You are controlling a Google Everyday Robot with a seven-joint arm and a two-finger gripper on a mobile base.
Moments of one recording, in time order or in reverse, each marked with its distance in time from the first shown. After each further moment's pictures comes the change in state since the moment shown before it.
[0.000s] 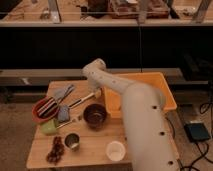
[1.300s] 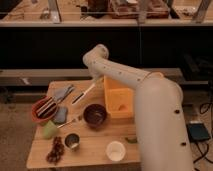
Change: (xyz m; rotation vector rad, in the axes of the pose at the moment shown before) arm 0.039 -0.026 -0.127 0.140 0.098 0.009
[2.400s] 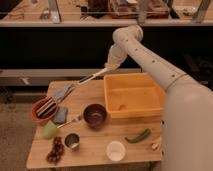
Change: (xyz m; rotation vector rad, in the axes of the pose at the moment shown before) arm 0.111 0.023 -0.077 0.079 -0.151 0.288
